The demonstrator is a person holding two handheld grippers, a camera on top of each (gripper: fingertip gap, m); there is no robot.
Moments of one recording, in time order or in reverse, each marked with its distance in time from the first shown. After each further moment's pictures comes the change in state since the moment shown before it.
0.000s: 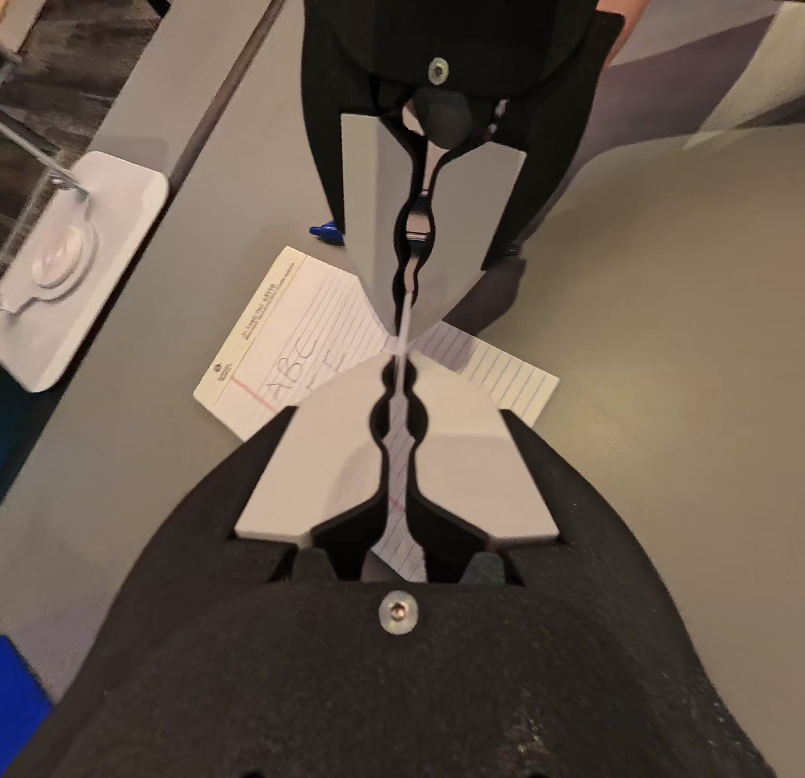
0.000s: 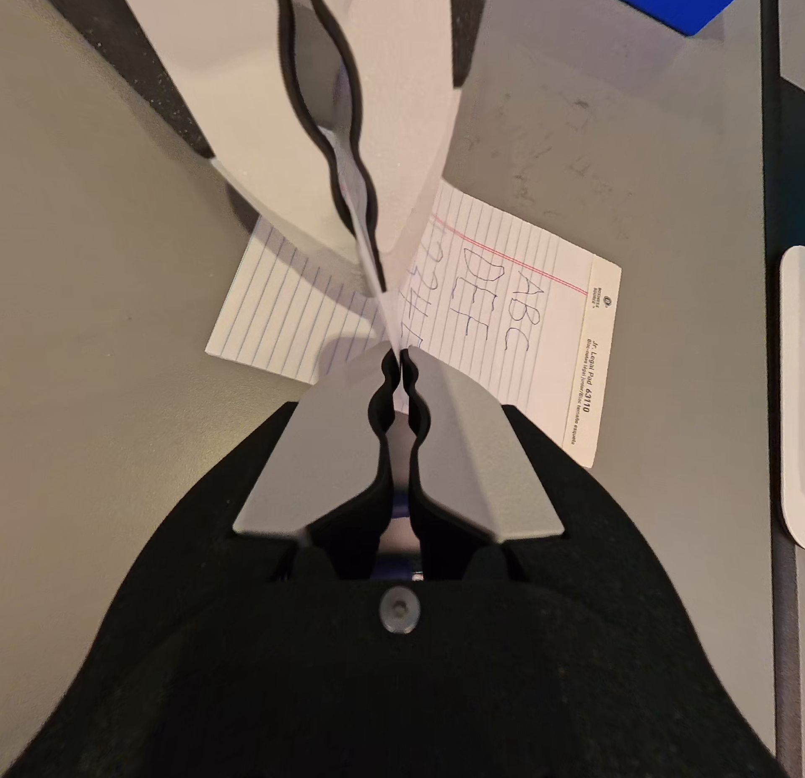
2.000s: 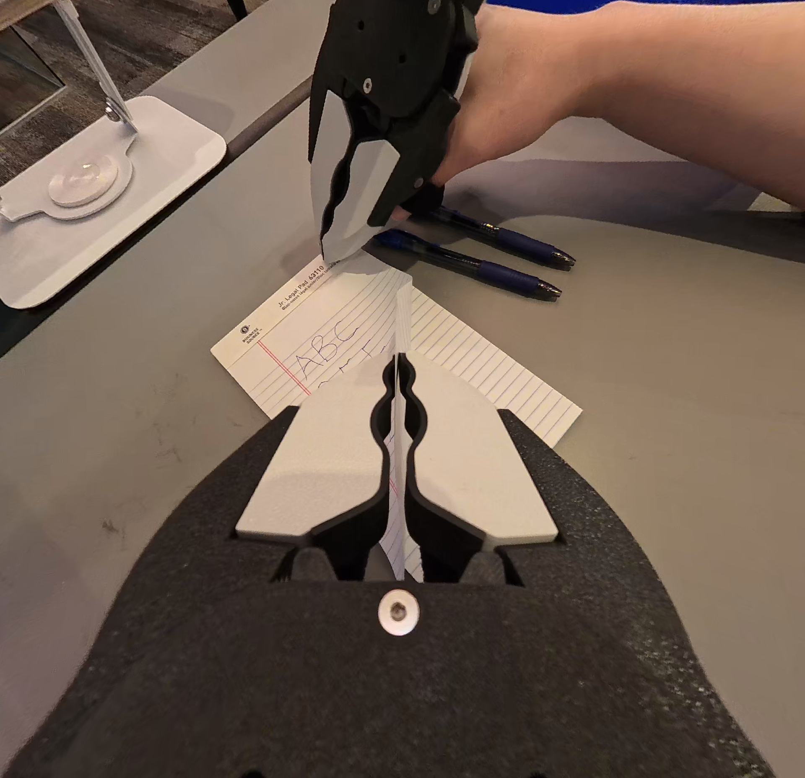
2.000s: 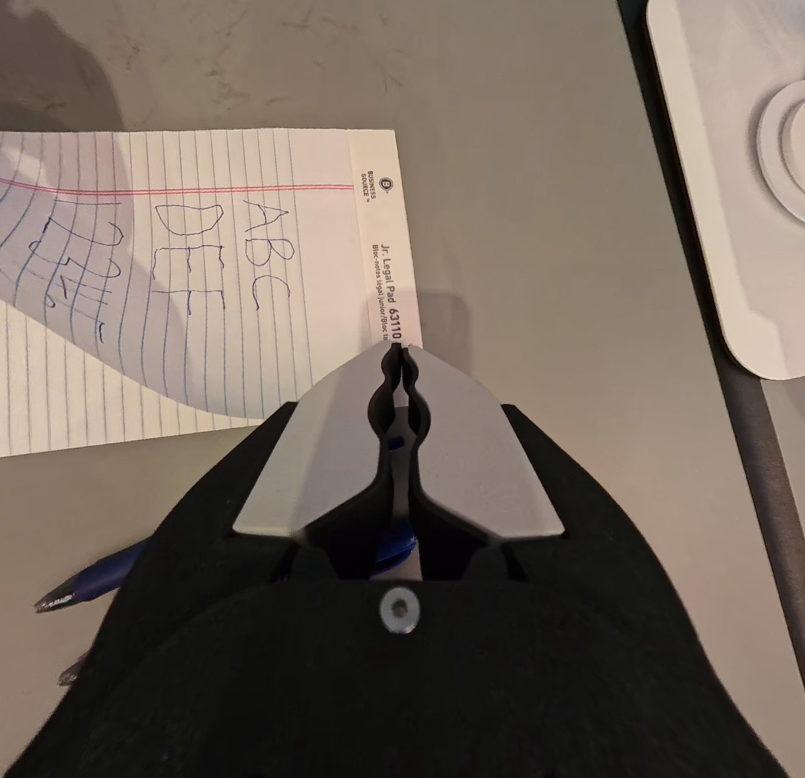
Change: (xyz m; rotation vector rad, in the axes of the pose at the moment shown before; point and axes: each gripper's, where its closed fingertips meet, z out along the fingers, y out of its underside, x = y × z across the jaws) left arm -0.031 0.004 -0.013 0.099 -0.026 -0.265; right arm 0.102 0.054 0.016 -0.122 0.143 0.386
